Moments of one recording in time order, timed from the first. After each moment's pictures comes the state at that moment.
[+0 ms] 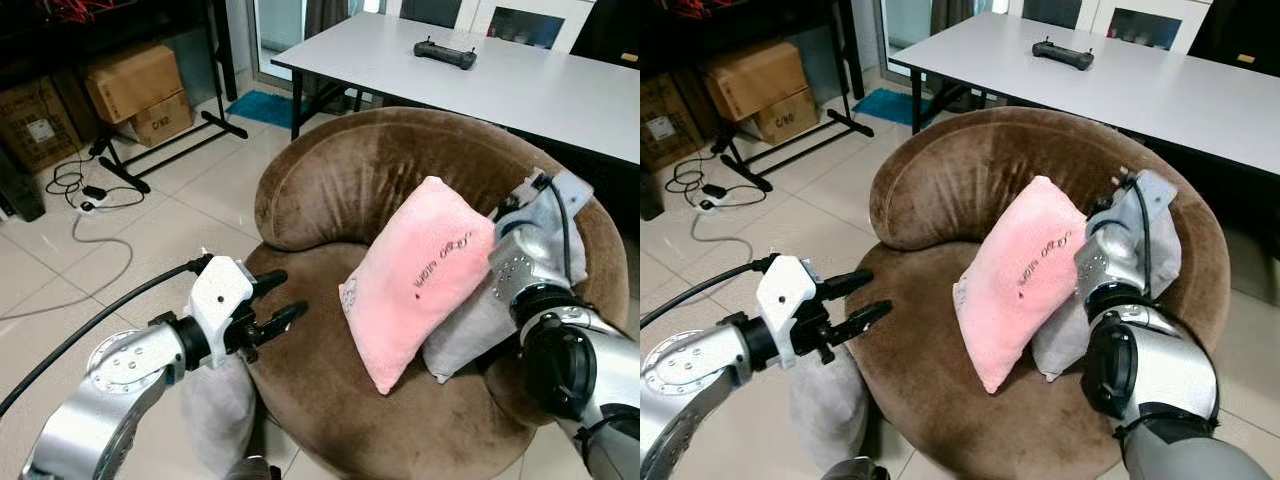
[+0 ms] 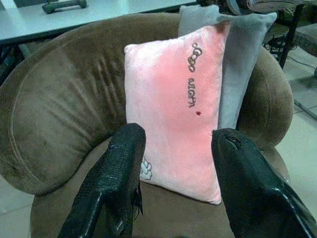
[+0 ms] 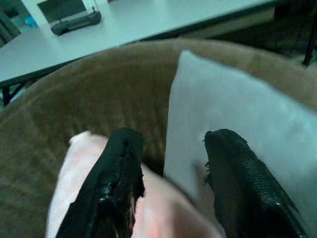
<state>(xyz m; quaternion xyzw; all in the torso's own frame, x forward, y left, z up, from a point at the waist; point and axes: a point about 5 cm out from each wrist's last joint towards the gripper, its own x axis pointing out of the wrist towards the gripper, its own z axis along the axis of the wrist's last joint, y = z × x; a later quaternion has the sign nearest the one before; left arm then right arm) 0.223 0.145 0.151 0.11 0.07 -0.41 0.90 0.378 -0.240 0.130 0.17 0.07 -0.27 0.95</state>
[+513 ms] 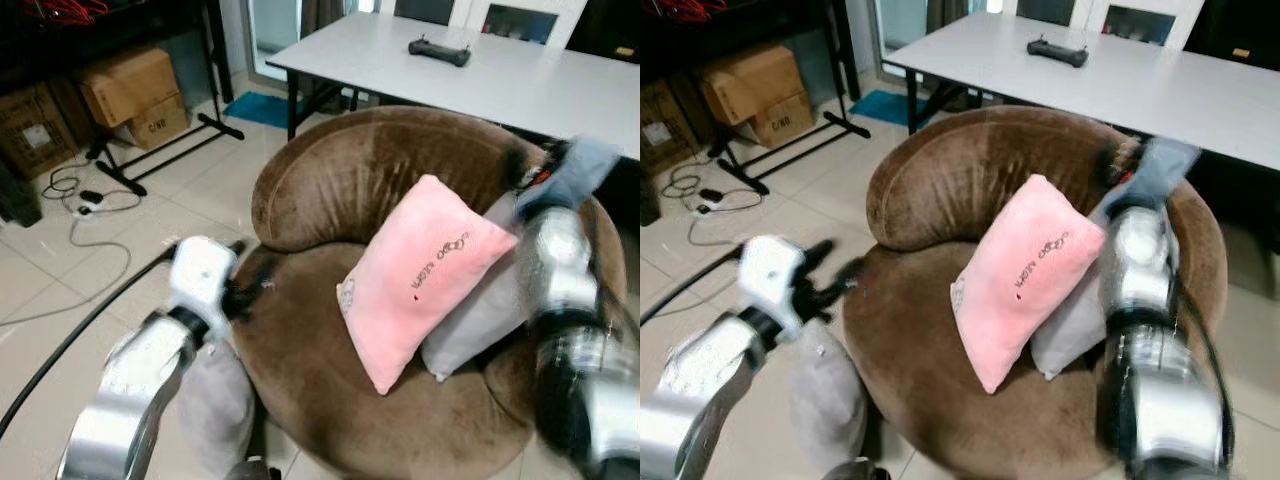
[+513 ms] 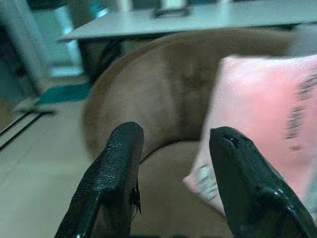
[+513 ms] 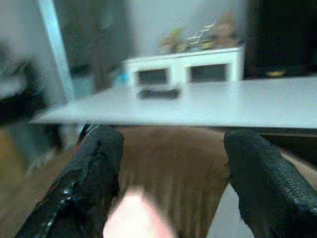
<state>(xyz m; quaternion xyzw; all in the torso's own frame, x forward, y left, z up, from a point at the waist) 0.236 0.163 0.136 0.08 0.05 -0.18 0.98 0.358 -0.232 0.149 0.05 -0.06 -0.06 1.00</state>
